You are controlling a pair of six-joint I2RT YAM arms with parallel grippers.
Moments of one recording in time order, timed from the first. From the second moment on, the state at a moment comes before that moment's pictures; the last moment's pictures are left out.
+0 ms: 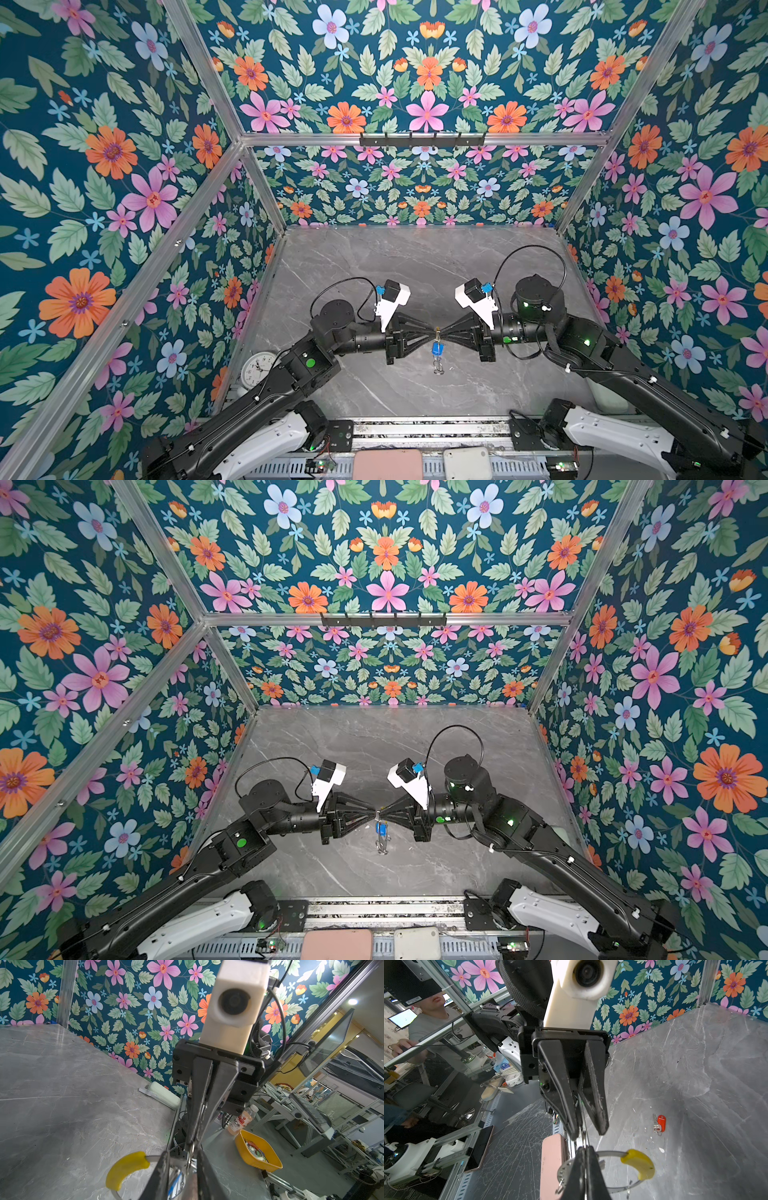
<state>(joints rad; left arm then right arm) -0.87 0.82 0.75 0.06 0.66 -0.52 0.83 0.95 1.07 -0.47 -0.65 0.13</state>
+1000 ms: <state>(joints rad) -0.87 0.79 0.68 0.15 0.64 -0.54 0.83 0.94 1.07 -0.41 -0.64 0.17</state>
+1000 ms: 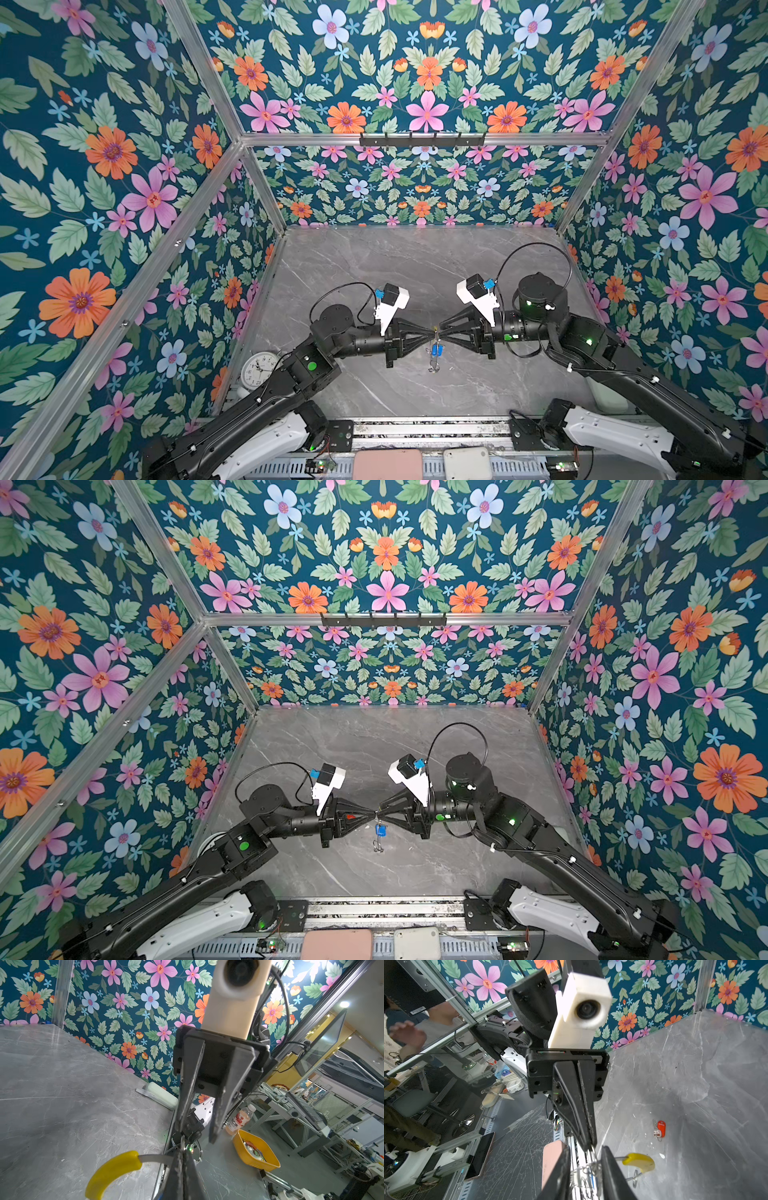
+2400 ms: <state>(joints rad) -0.87 0.83 0.39 0.94 0.41 -0.73 0.84 0.96 0.77 0.34 -0.57 0.55</state>
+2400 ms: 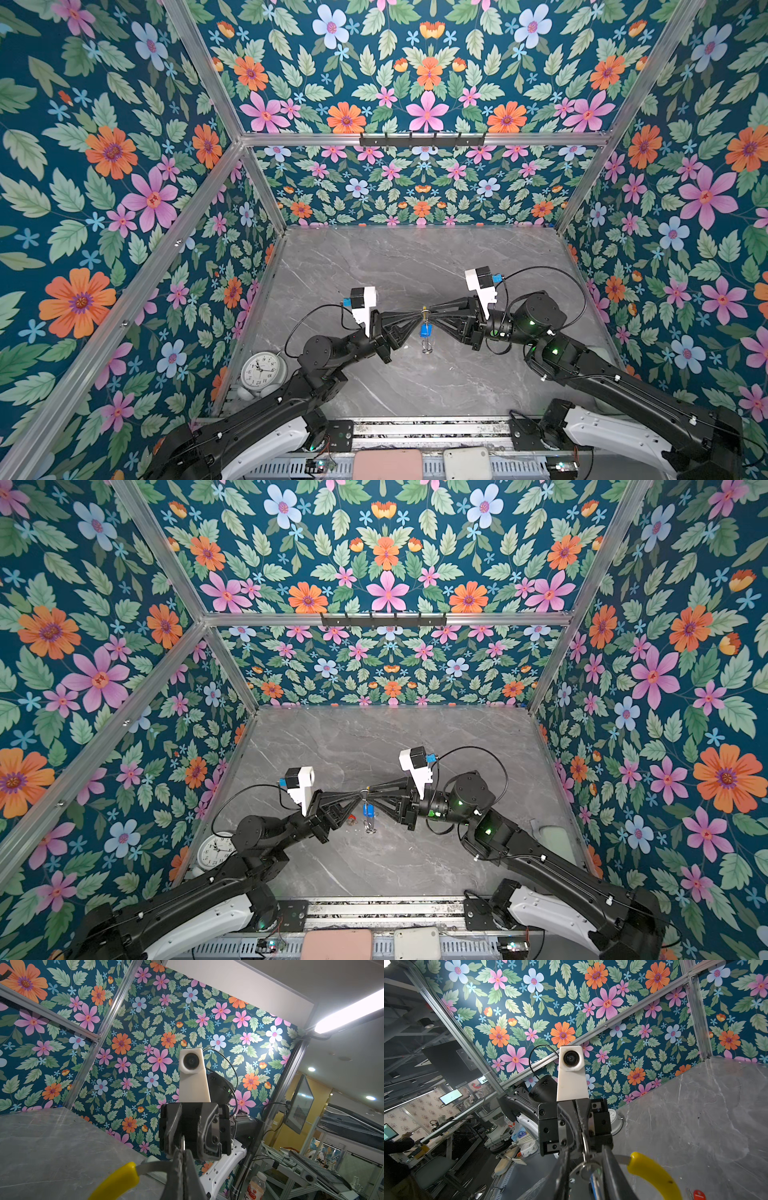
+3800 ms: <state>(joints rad) -0.87 0.72 0.71 0.12 0.51 -0.51 0.85 0.97 1.05 -0.32 -0.65 0.24</state>
